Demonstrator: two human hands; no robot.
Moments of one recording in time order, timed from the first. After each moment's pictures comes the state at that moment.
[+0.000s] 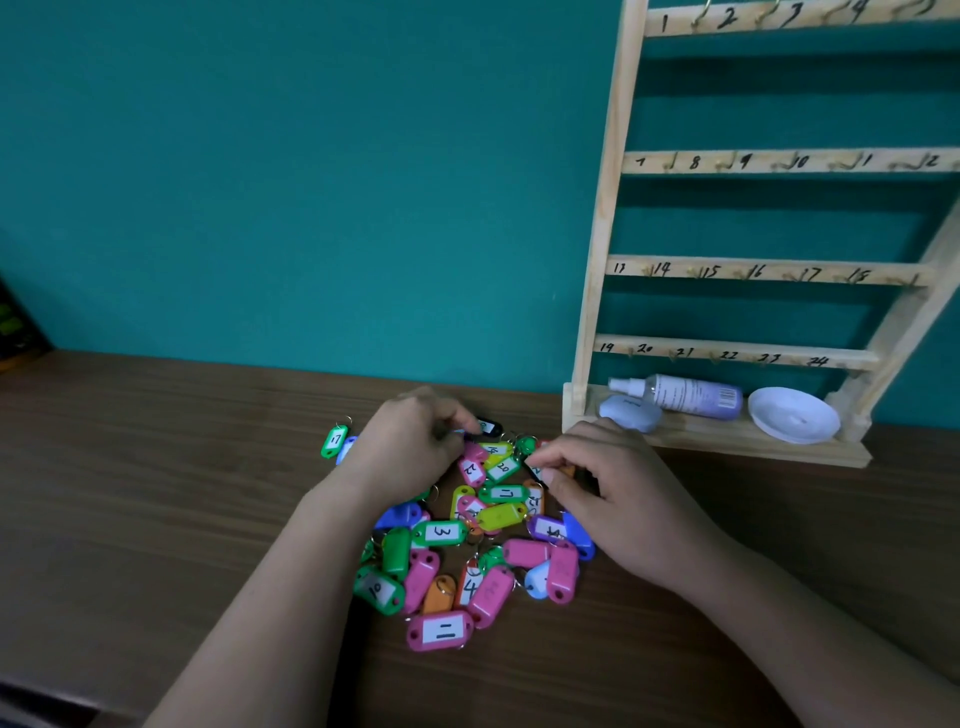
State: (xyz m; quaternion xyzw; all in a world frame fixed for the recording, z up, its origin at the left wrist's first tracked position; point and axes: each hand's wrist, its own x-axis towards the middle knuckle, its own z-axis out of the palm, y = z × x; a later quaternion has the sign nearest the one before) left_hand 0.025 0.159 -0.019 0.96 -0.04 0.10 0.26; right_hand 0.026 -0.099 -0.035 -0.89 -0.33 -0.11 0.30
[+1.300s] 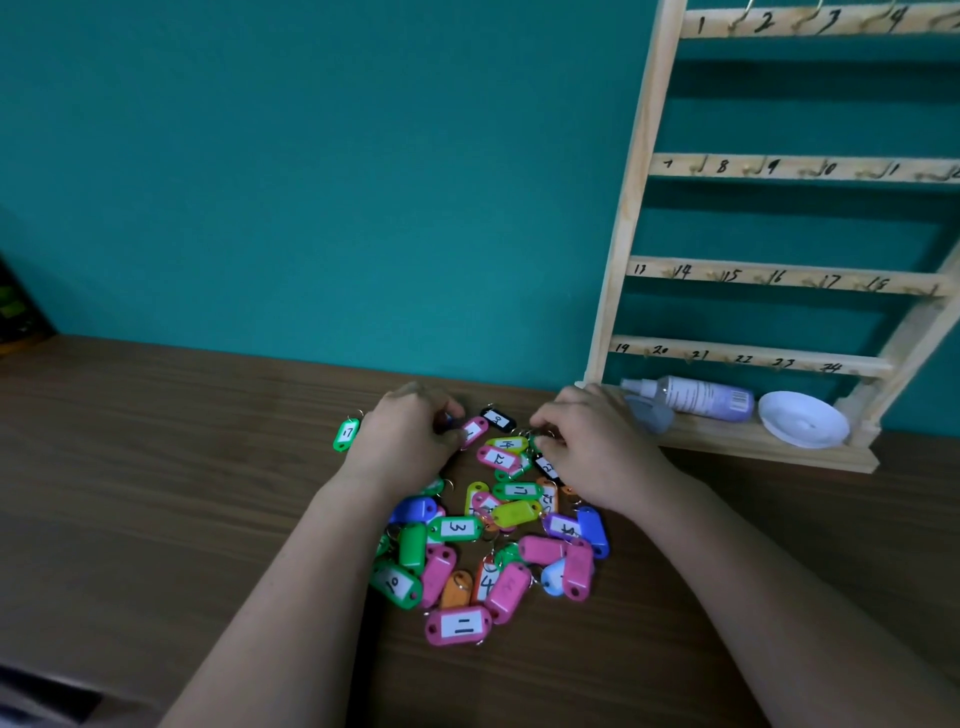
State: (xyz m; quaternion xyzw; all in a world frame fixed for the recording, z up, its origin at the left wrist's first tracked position) left_hand 0.034 0.177 -0.034 0.96 0.02 0.12 0.24; right_hand 0.085 -0.059 -0.040 -0.95 -0.28 -0.10 0.14
